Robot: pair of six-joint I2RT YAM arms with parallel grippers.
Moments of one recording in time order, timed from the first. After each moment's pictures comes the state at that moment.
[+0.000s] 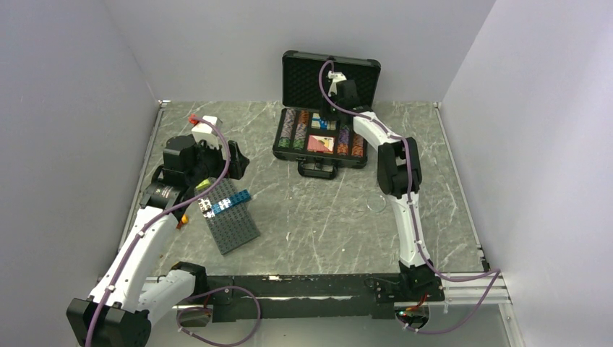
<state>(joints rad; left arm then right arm) -0.22 0.94 0.91 -0.36 0.20 -0.16 0.32 2.45 2.07 -0.19 -0.15 0.15</state>
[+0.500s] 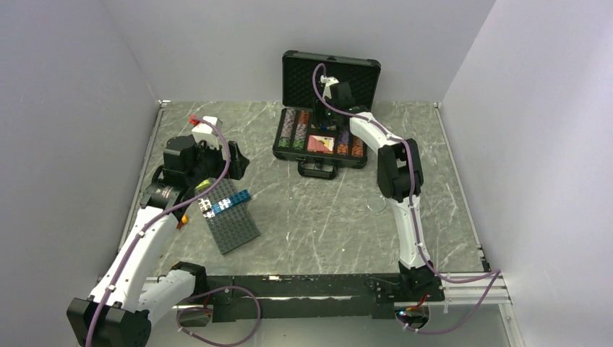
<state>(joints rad) -0.22 0.94 0.91 -0.35 0.20 -0.16 0.35 2.37 2.01 -0.26 -0.17 0.13</state>
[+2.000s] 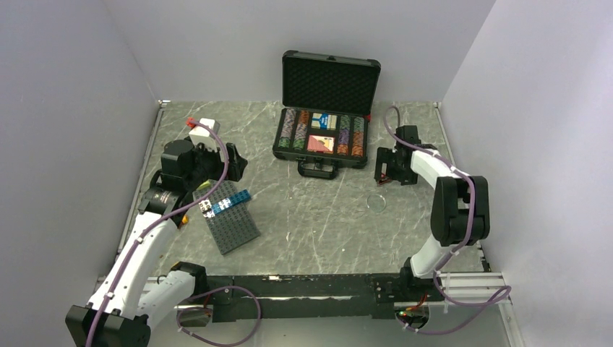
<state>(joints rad) -0.22 0.90 0.88 -0.34 0.18 -0.15 0.03 1.66 1.06 -0.52 0.02 0.19</state>
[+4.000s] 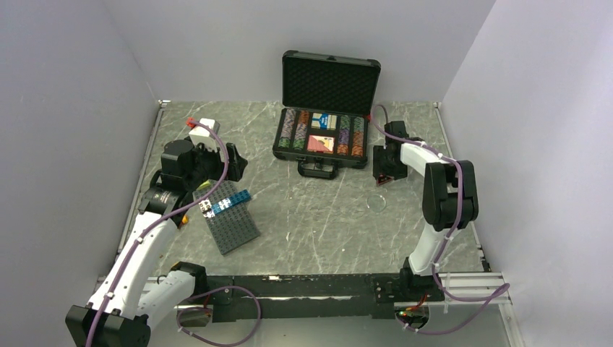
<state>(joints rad) -0.22 0.90 0.88 -0.34 0.18 -0.15 0.08 1.84 1.18 -0.50 0.10 0.15</state>
